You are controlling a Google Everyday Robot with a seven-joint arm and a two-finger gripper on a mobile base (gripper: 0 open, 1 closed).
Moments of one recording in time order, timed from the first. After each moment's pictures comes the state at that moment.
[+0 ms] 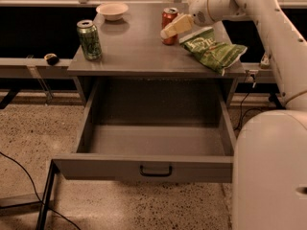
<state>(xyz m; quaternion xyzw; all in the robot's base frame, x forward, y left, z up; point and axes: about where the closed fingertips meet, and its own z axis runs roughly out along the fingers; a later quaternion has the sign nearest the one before) 0.832 -0.091 0.947 -0.45 0.71 0.14 0.52</state>
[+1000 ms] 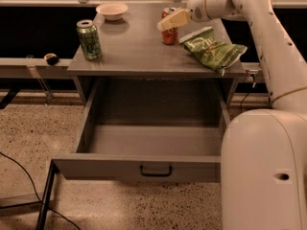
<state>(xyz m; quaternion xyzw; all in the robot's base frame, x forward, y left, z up) 0.857 -0.084 0.958 -0.42 0.70 0.16 0.55</state>
